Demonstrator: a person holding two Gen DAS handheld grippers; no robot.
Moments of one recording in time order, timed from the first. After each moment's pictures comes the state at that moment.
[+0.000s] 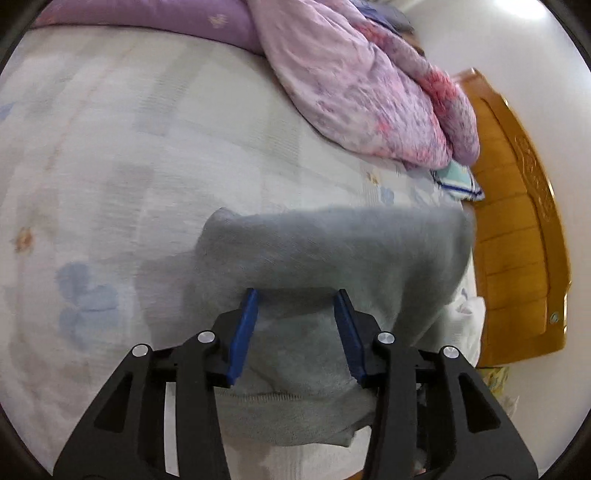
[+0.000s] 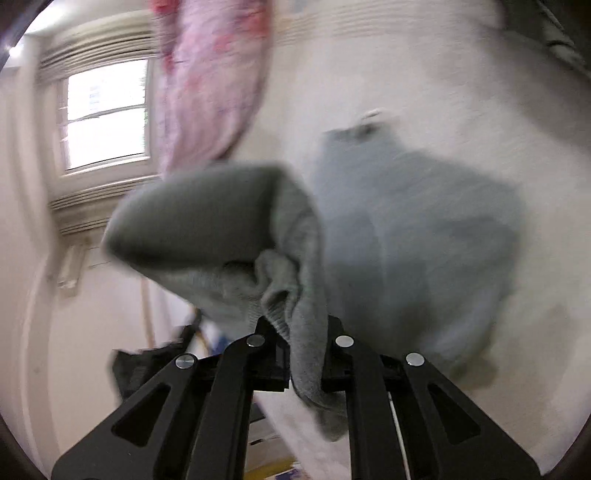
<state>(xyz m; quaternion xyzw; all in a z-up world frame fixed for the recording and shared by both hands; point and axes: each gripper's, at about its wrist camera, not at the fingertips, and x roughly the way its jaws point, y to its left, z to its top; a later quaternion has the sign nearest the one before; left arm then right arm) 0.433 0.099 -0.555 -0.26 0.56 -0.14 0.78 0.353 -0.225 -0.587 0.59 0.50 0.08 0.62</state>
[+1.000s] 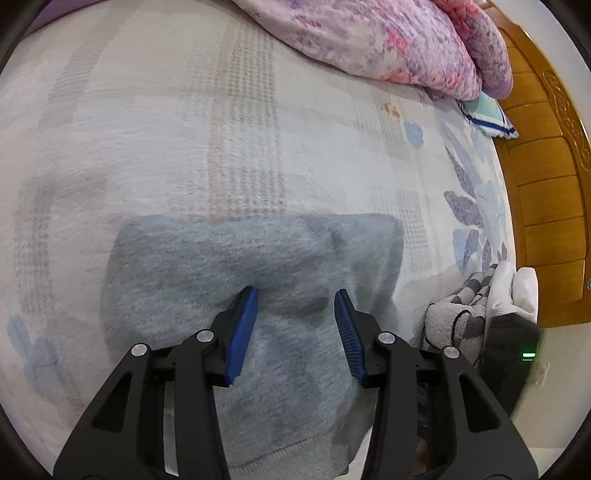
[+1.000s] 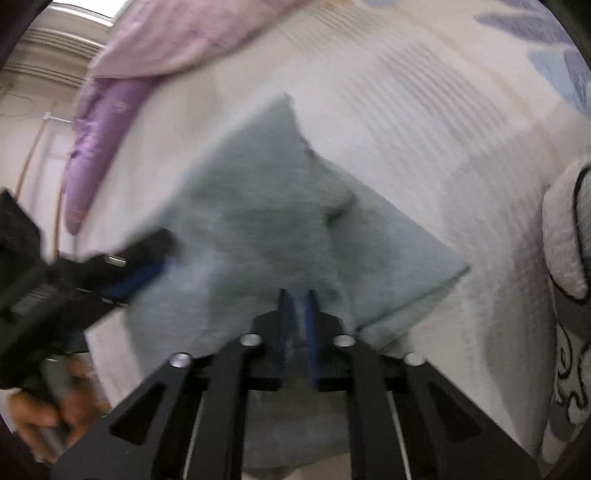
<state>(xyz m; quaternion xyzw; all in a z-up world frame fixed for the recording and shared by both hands) 0.507 0.012 -0.632 -0.16 0.65 -0.15 0.72 0.450 -0.201 -0.619 0.27 0.64 0.07 0.71</state>
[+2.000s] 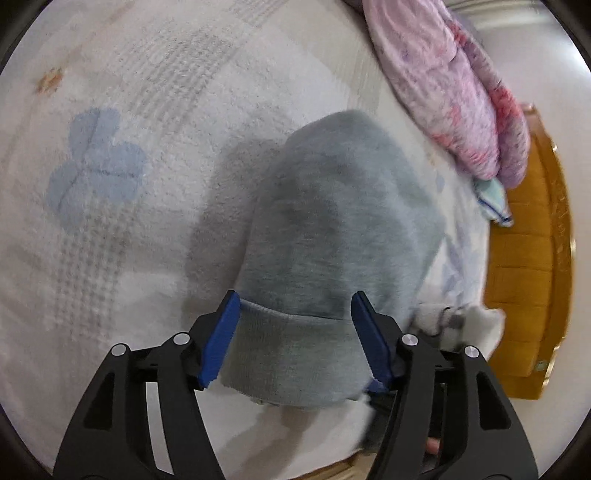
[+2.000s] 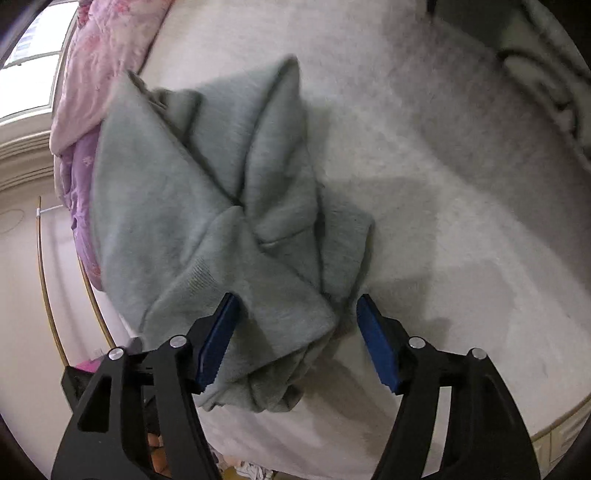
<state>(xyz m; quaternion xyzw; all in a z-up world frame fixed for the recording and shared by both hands) 0.372 0.121 -0.636 -0.37 0.61 -0.07 0.70 0.381 -0.220 -0.650 0.46 0.64 0.02 0.61</state>
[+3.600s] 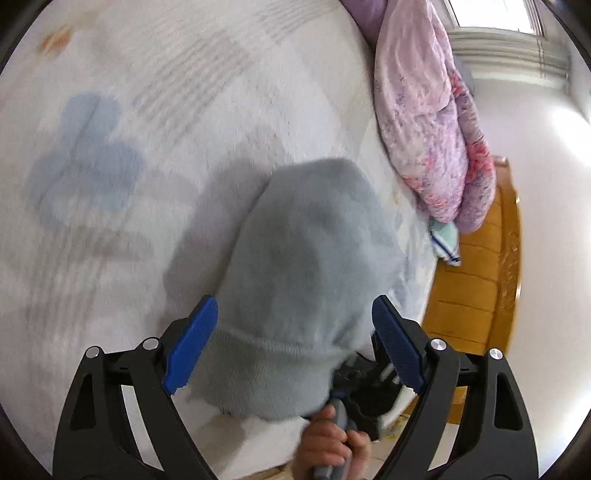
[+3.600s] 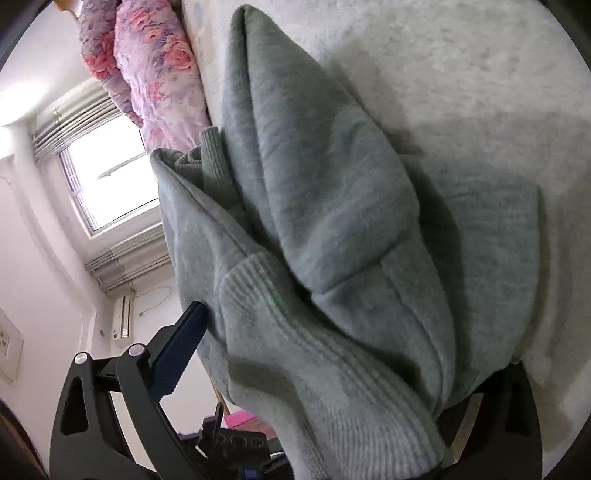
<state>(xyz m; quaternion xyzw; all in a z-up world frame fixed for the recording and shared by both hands) 0.386 0.155 -0.646 -0.48 0.56 -0.09 0.67 0.315 -0.198 -0.715 0.72 0.43 0.09 0.54</state>
